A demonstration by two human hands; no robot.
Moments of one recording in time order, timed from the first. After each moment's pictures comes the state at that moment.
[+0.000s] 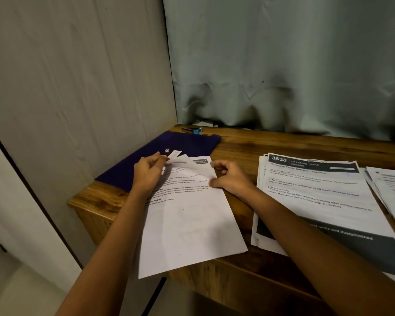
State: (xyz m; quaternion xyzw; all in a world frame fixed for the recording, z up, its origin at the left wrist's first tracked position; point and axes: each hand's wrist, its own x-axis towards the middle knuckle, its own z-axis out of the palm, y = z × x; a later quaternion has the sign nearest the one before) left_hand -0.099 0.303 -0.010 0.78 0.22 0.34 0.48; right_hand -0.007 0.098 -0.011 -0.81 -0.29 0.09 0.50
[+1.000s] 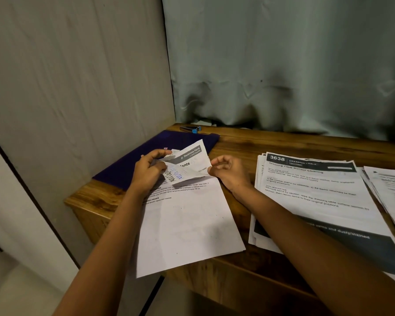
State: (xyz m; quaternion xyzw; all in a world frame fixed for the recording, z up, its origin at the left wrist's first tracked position) left_hand -0.102 0.298 -0.009 0.77 0.15 0.30 0.54; right_hand -0.004 0.107 -0.016 -0.75 -0.23 0.04 0.62
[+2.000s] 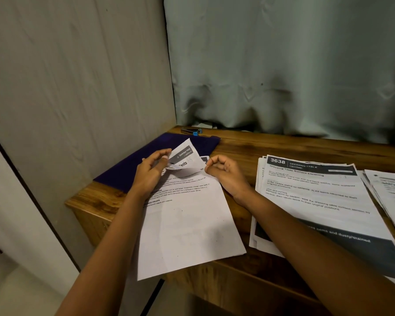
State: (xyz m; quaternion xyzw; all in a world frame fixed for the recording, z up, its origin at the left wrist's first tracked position) left_hand -0.105 0.301 -0.009 0.80 0.14 0.29 0.51; right_hand -0.009 0.107 -0.013 -0.68 -0.32 0.09 0.65
